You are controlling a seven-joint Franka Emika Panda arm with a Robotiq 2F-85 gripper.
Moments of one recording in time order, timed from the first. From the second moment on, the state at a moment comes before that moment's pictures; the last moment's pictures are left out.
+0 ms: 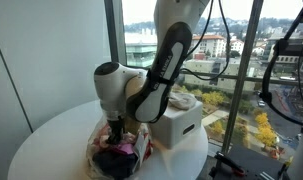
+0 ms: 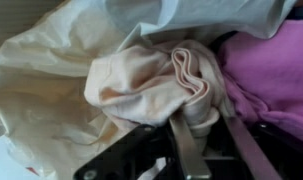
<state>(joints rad) 0.20 0.37 0.13 -2.25 -0.83 2.70 0.51</state>
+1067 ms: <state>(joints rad) 0.19 0.24 0.10 -2.34 -0.87 2.86 0.75</state>
